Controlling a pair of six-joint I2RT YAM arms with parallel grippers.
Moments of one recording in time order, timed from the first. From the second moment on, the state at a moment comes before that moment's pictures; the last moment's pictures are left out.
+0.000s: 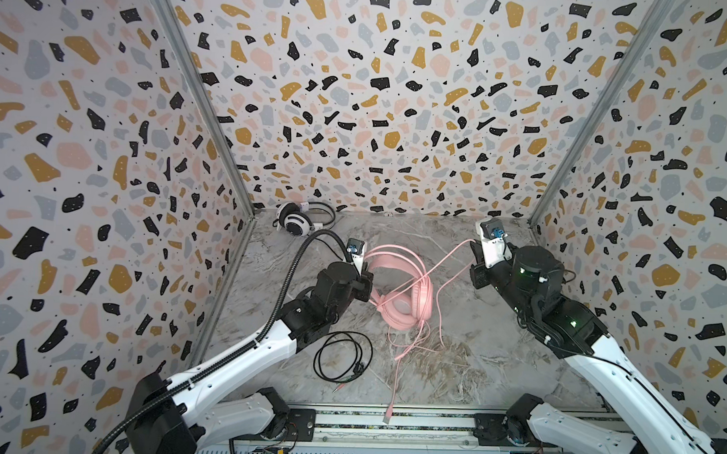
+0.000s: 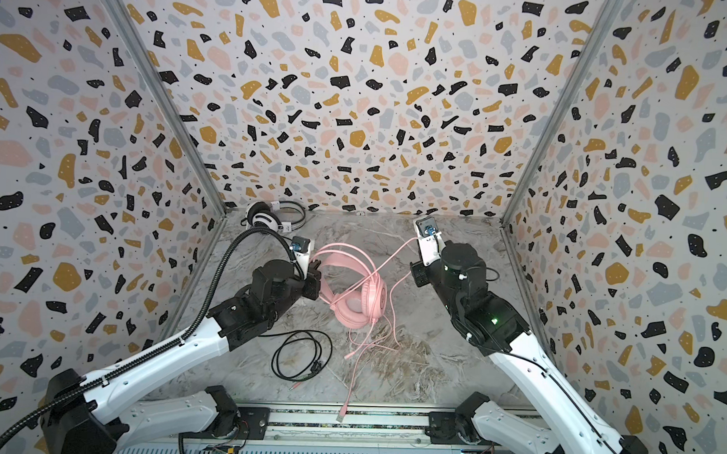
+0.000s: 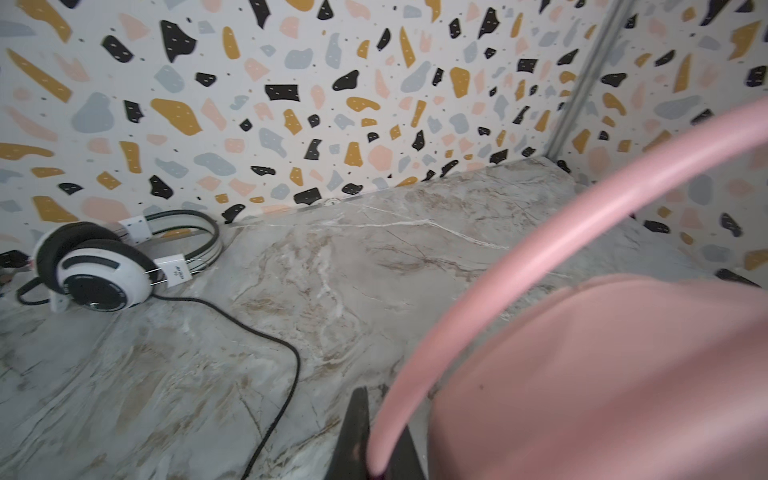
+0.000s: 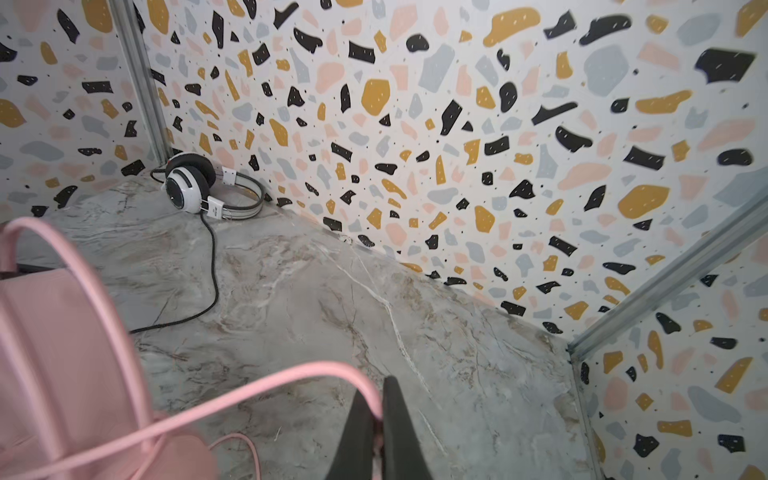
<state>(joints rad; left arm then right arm) -0.74 1.10 0.87 -0.13 -0.28 -0.18 0.60 0.99 1.18 -0.44 0.24 -0.15</state>
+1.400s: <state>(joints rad) -0.63 1.08 0.93 0.07 0.23 -0.63 0.44 0.96 0.59 0.40 -0.67 0.34</state>
